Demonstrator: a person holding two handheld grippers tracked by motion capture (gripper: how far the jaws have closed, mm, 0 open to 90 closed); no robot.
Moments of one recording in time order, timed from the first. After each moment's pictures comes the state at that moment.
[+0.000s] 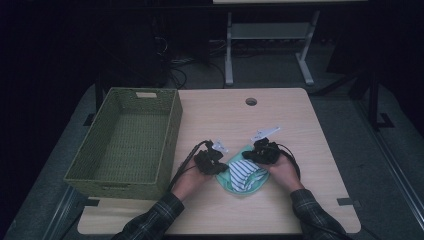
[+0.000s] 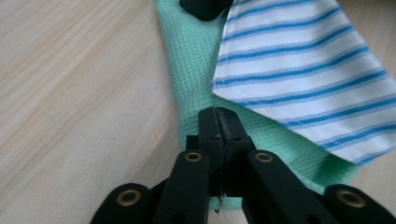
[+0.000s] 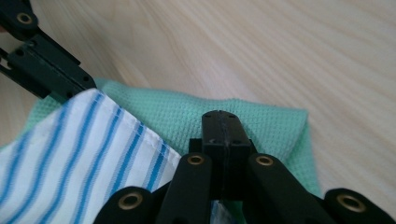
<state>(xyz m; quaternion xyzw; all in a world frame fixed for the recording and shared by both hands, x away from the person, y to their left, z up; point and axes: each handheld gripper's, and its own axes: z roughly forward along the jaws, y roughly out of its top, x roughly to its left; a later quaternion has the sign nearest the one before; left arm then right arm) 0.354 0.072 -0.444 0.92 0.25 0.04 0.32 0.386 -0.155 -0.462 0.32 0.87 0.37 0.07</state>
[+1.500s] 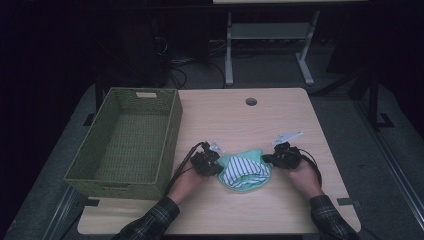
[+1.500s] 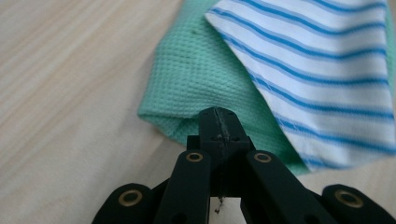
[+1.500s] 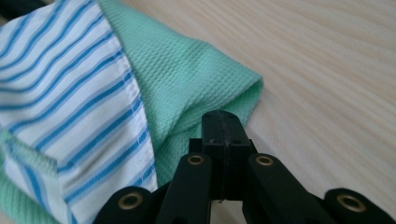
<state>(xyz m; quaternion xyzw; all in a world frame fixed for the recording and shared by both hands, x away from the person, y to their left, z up) 0.356 0.078 -0.453 0.92 0.27 0.04 0.29 0.366 -0.211 -0.465 0.36 0.86 0.34 0.09</state>
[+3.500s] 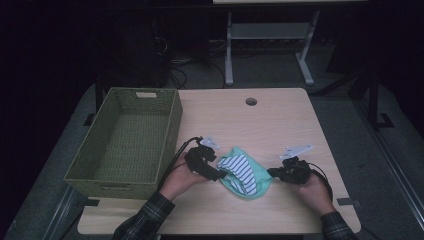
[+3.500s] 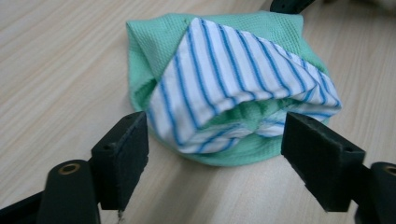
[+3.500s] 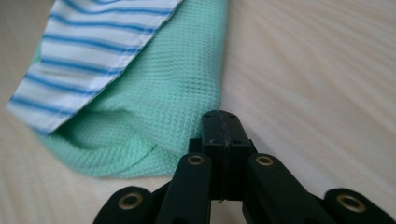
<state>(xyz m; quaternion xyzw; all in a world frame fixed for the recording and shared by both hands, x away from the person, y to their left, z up) 0.343 0.091 -0.418 0.91 0.25 0.01 0.33 0.319 -0.224 -0.465 0.35 0.87 0.35 0.07</state>
